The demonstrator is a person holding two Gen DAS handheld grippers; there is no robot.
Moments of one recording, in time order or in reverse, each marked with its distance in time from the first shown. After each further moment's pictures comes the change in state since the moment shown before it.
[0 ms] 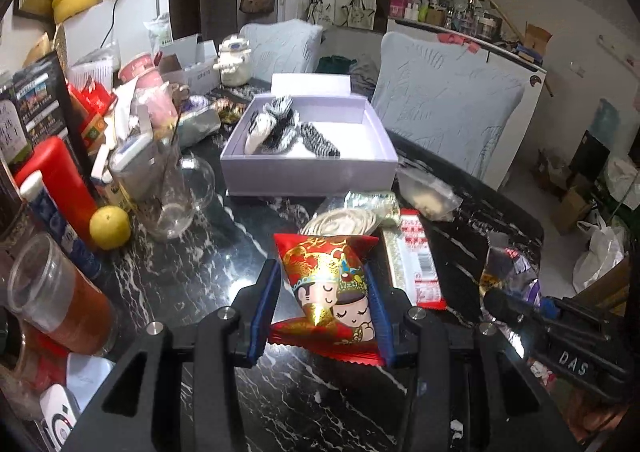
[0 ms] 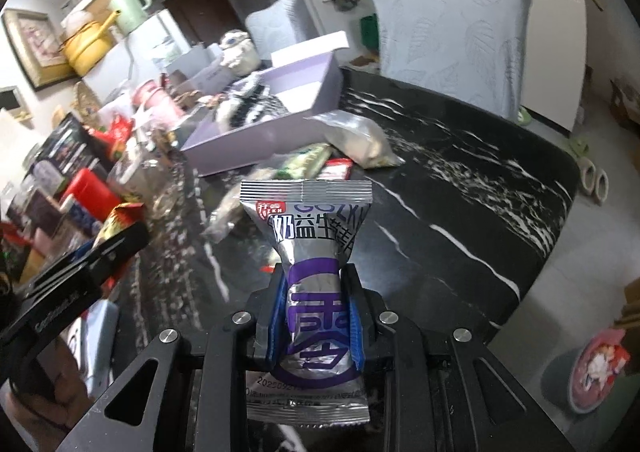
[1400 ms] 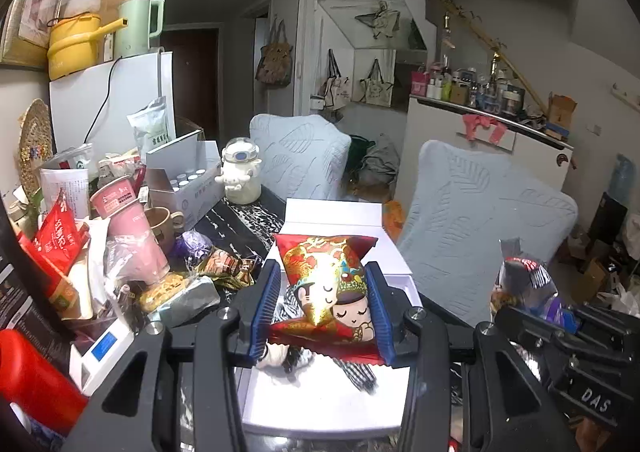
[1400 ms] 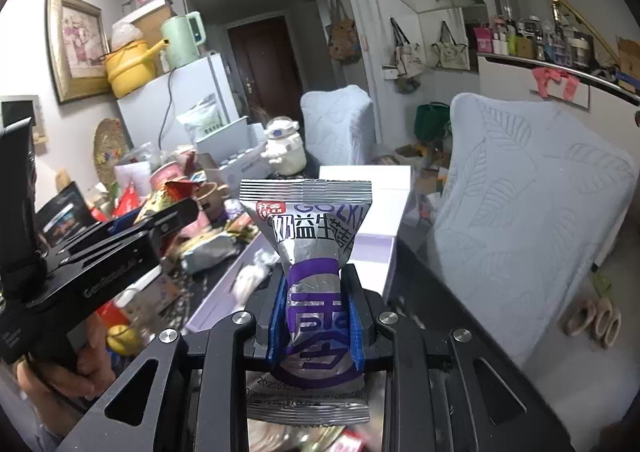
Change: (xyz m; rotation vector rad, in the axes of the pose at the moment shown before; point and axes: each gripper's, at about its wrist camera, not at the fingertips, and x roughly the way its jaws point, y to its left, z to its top) left arm 0.096 0.032 0.203 -0.038 -0.256 0.047; right arm 0.058 0.046 0.214 -0.247 -0.218 0.058
